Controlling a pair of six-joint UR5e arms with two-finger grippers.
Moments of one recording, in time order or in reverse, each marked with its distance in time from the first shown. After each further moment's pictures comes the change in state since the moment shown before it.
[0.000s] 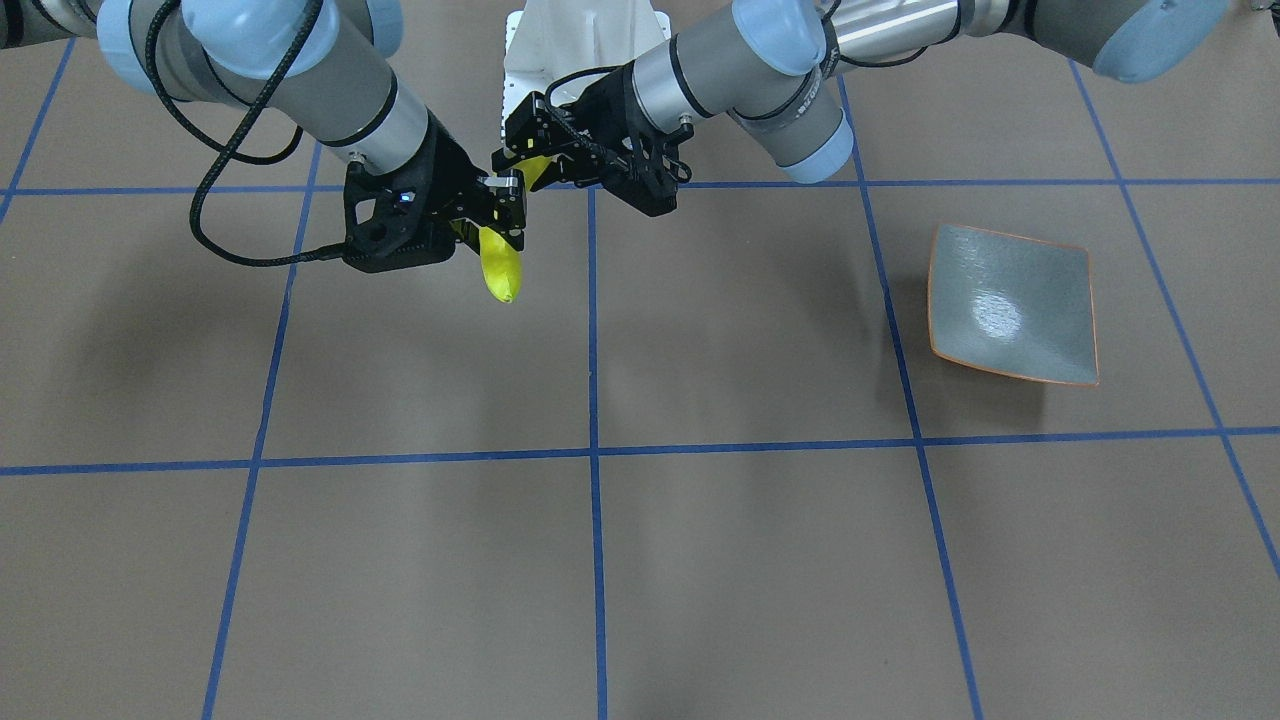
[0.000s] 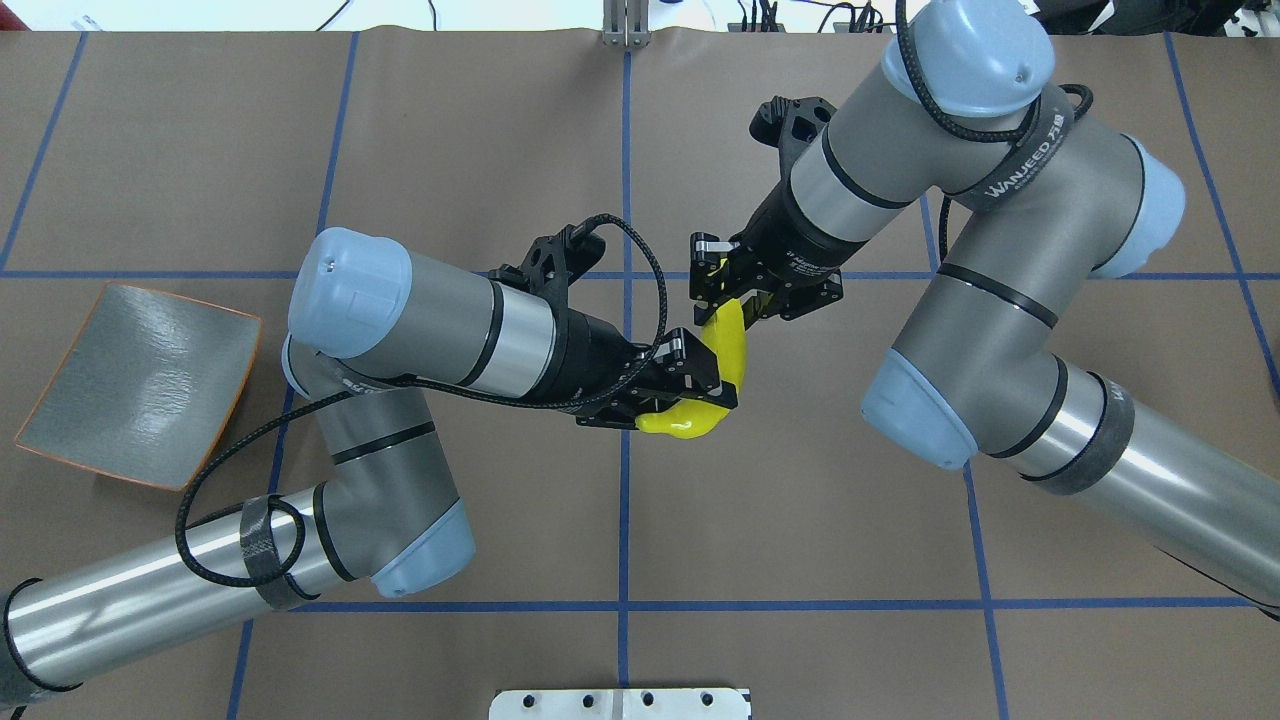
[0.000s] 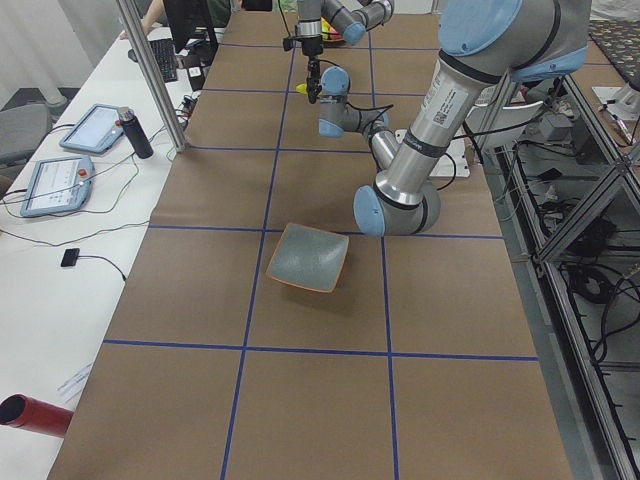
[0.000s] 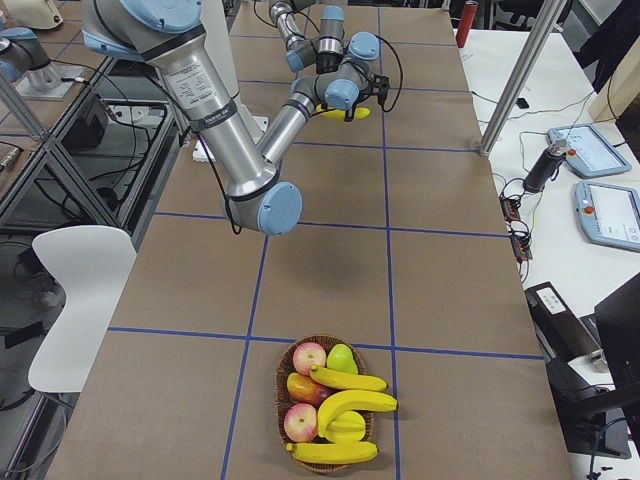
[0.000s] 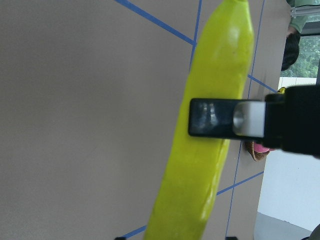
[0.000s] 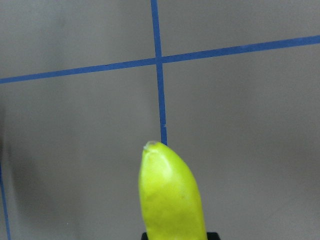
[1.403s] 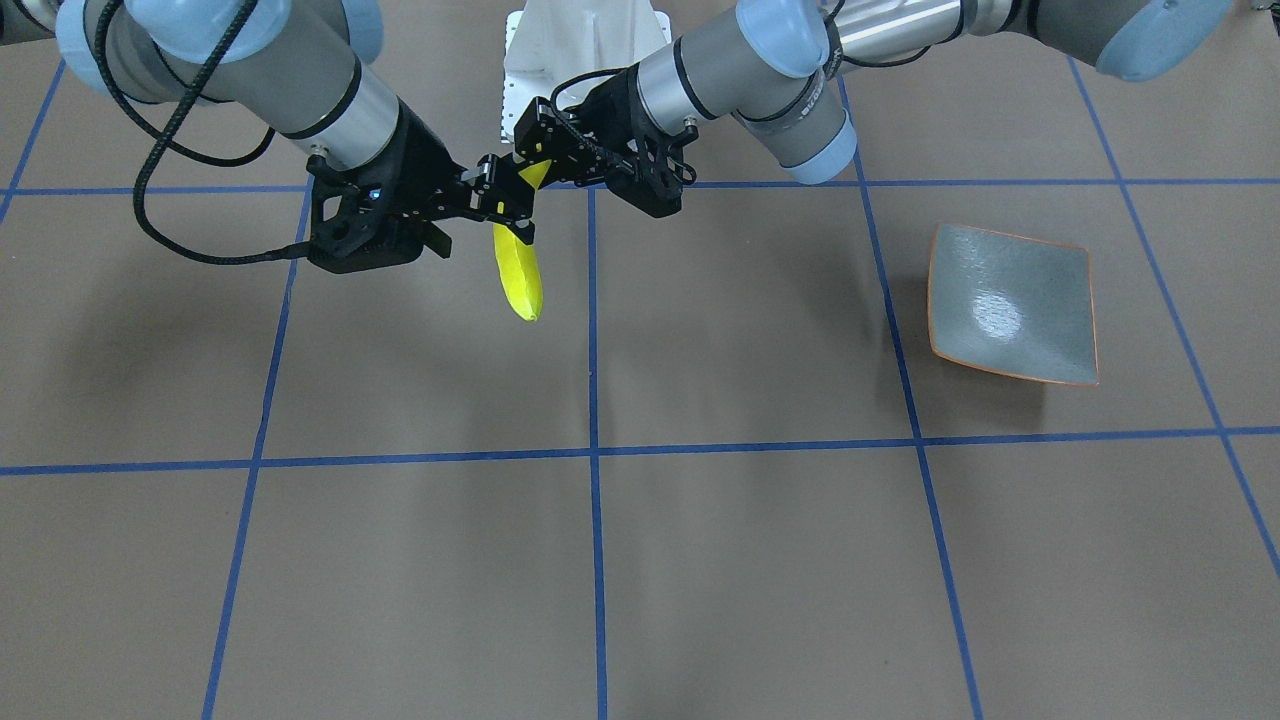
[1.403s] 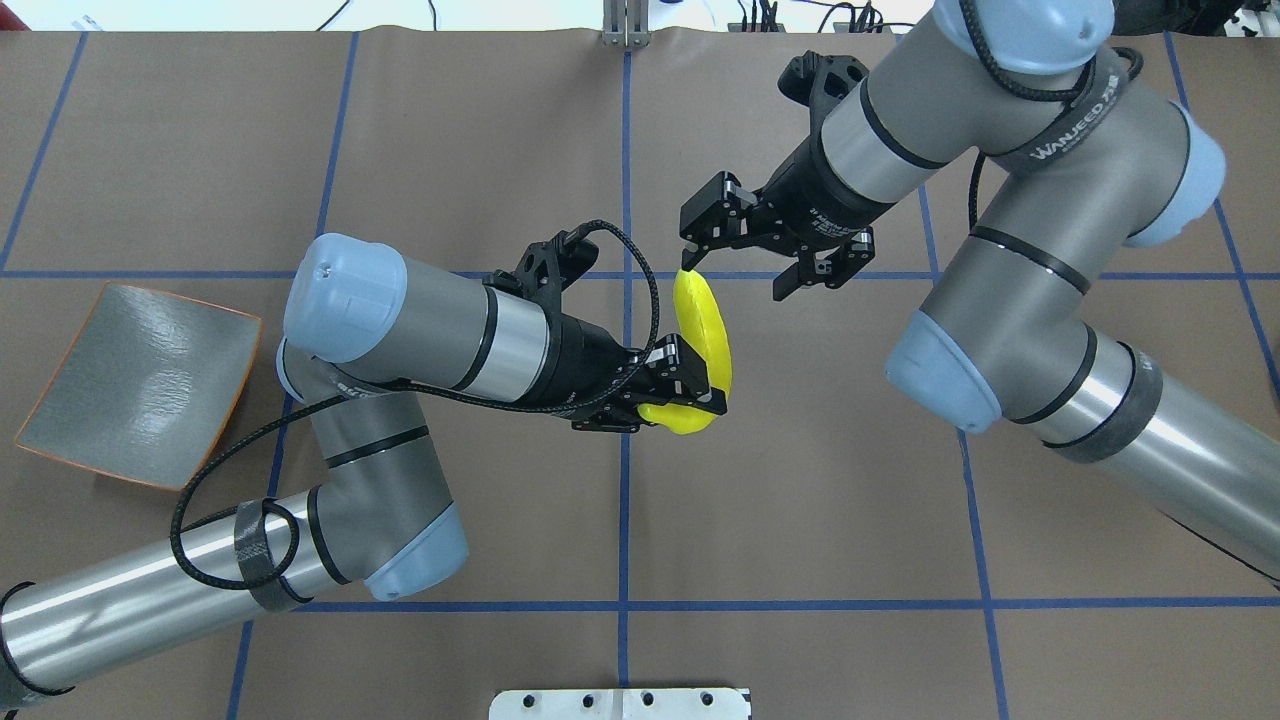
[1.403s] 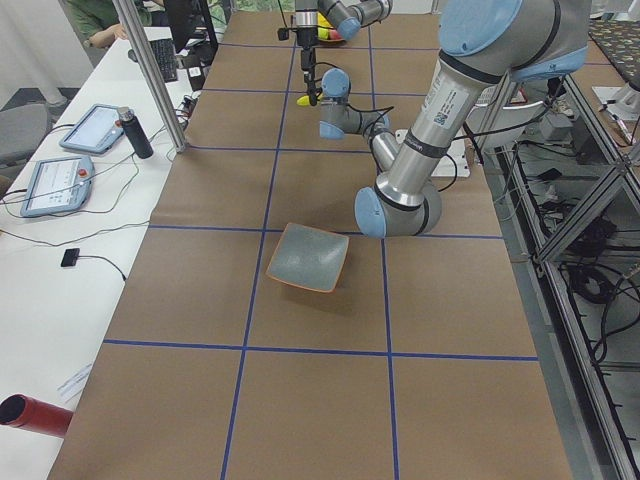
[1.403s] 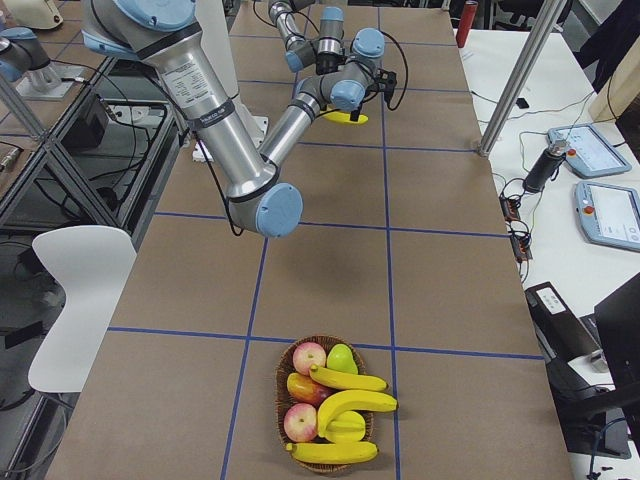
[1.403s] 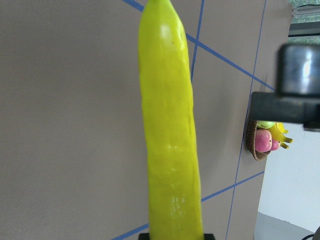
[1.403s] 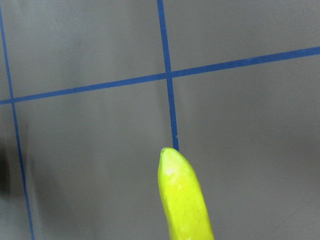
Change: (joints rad) left arm 0.001 0.020 -0.003 0.002 0.003 -0.004; right arm 0.083 -0.006 -0.001 0.077 0.050 0.073
